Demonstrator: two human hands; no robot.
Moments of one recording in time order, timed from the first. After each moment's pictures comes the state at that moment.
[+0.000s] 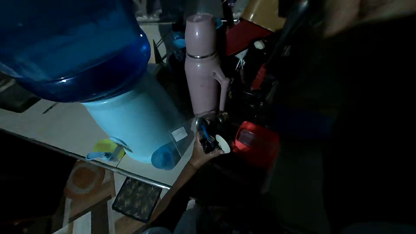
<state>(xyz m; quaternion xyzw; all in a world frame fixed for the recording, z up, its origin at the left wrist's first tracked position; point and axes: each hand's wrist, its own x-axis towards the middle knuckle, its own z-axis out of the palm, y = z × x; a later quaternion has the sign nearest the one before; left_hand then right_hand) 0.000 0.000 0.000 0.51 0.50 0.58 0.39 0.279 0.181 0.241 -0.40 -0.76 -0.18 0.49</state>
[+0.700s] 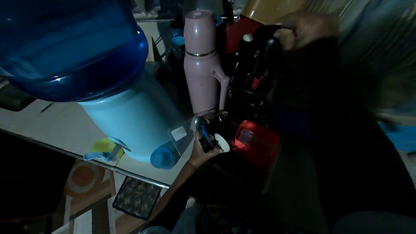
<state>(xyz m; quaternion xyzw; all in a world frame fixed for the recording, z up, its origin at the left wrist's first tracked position) -0.001 0.000 0.000 0.52 0.49 0.58 0.39 0.221 0.162 0.254 -0.43 -0.83 -0.04 0.34</state>
